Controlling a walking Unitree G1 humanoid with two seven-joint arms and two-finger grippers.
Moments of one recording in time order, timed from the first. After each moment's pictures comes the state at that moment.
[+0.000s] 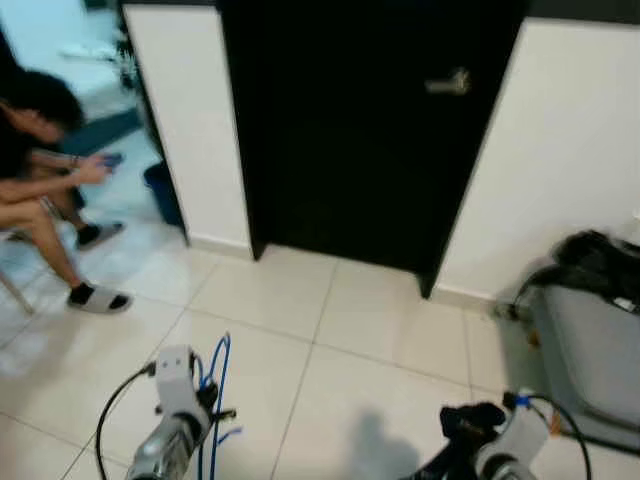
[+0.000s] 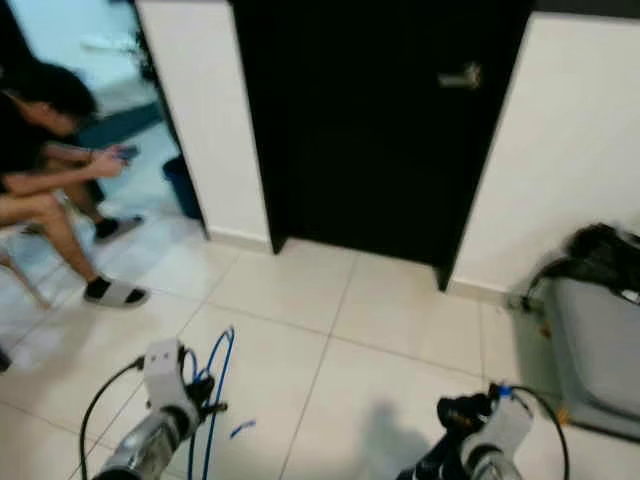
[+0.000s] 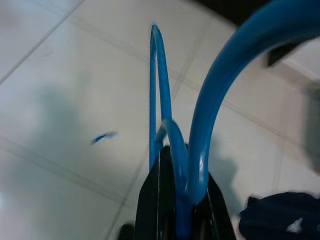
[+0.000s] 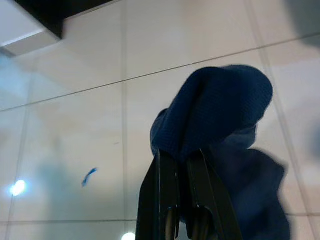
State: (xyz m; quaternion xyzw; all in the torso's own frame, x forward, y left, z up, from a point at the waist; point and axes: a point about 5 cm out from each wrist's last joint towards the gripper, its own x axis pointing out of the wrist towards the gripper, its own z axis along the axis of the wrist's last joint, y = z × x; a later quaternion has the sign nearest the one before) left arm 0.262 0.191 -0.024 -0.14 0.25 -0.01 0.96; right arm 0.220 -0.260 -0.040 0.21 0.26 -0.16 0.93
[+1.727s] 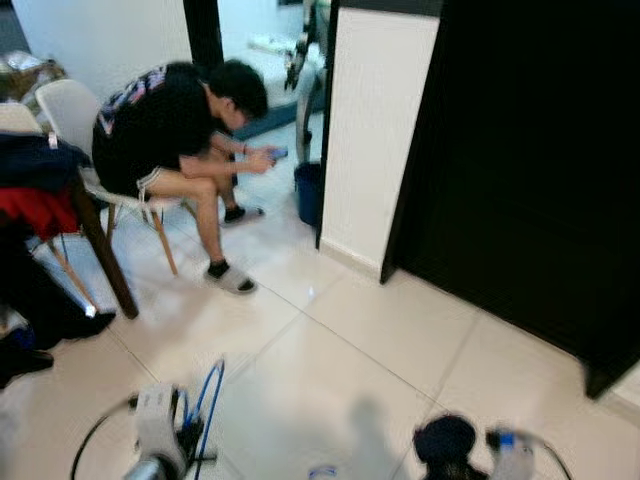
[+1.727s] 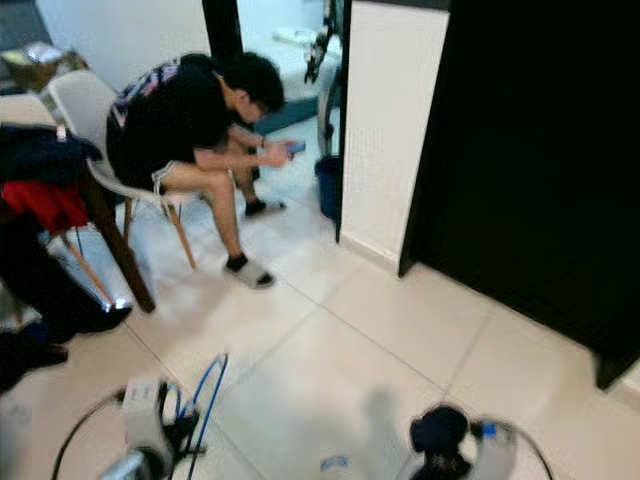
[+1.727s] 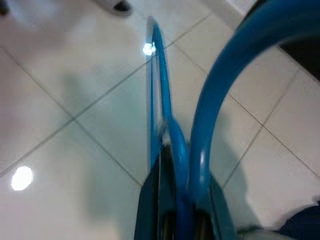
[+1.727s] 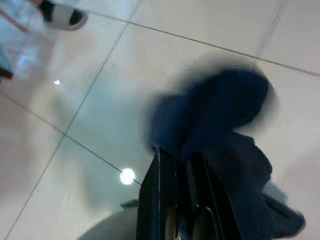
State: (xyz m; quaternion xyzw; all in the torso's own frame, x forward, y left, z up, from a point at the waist) left arm 0.225 0.198 -0.043 -0.12 0.25 -0.07 0.96; right arm 0.161 -0.258 -0.066 0.16 0.31 -0.08 0.93
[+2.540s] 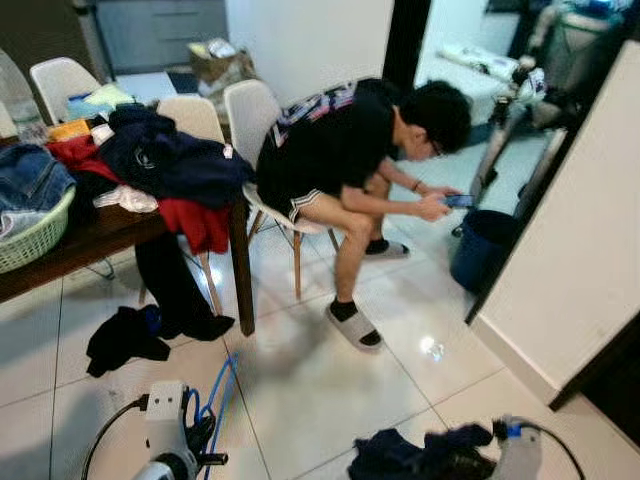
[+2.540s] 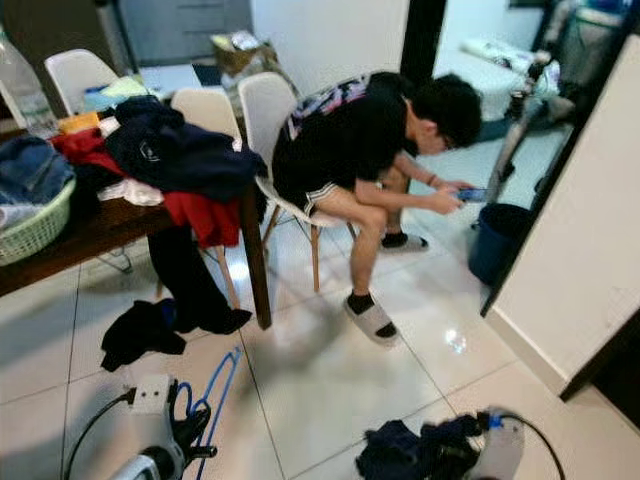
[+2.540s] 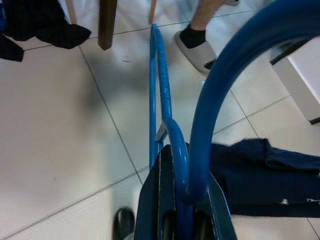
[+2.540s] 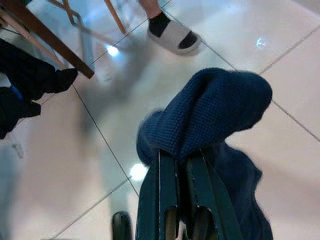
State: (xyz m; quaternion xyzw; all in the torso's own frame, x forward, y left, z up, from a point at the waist) left arm 0.214 0.197 -0.048 -0.12 0.25 -0.07 0.96; right arm 0.182 -0.252 -0.056 0.16 0.28 -0.05 0.94
